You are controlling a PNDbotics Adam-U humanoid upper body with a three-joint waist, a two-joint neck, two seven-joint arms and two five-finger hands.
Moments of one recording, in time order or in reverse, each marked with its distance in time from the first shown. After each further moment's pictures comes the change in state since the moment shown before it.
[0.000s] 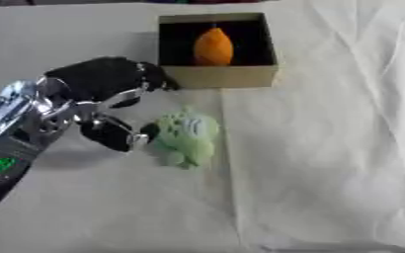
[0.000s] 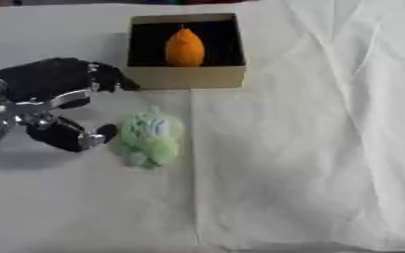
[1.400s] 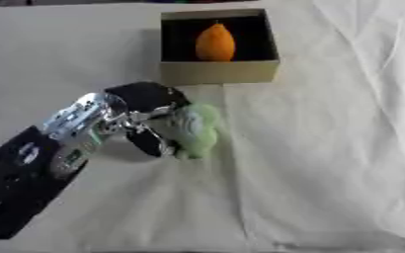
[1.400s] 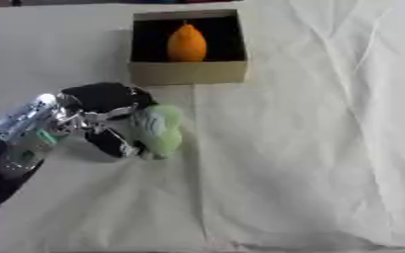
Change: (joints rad) left arm -0.064 -0.156 -0.064 0.313 -0.116 -0.094 0.030; right arm 0.045 0.027 -0.031 -0.009 -0.035 0.031 0.000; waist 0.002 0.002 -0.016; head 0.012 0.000
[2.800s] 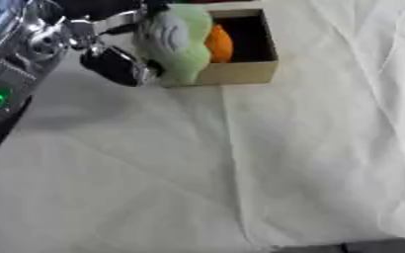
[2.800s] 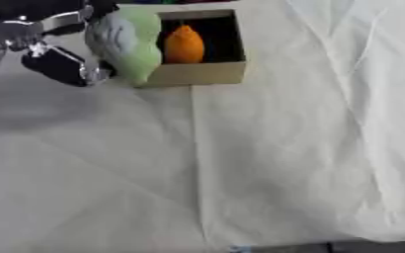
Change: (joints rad) left arm -0.221 0.164 0.162 -0.096 0.162 0.085 -0.012; right arm -0.008 0.000 -0.012 -0.014 -0.008 0.001 -0.003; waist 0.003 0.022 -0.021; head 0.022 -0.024
